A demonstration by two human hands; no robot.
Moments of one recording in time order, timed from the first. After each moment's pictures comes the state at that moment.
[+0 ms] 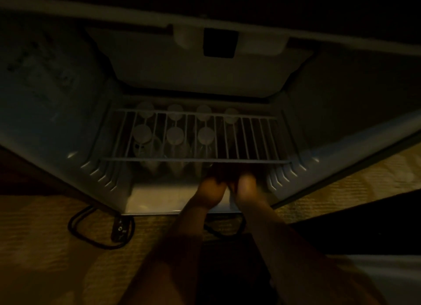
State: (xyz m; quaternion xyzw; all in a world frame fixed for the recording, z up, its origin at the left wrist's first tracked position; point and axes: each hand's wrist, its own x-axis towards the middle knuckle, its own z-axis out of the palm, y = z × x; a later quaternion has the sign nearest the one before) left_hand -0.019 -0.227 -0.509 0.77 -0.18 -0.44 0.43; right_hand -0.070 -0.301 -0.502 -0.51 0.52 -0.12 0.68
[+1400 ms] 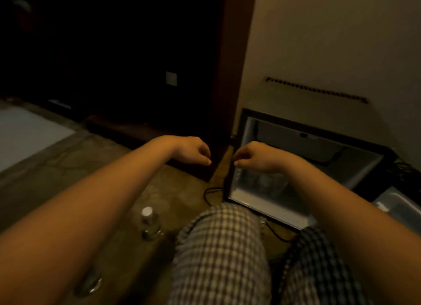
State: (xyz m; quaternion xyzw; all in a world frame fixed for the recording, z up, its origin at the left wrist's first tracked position) left_hand -0.068 0.147 -0.143 0.91 -0.31 -0.24 0.10; right_hand -0.133 -0.041 -0.147 -0.97 -0.05 0.14 0.19
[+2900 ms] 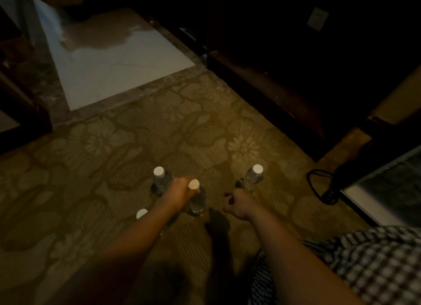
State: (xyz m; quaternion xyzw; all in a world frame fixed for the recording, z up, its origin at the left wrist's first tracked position) left_hand -0.179 0.439 -0.378 0.90 0.15 -0.23 0.33; right_hand -0.155 0.254 -0.365 -0.88 -0.07 0.38 0.27
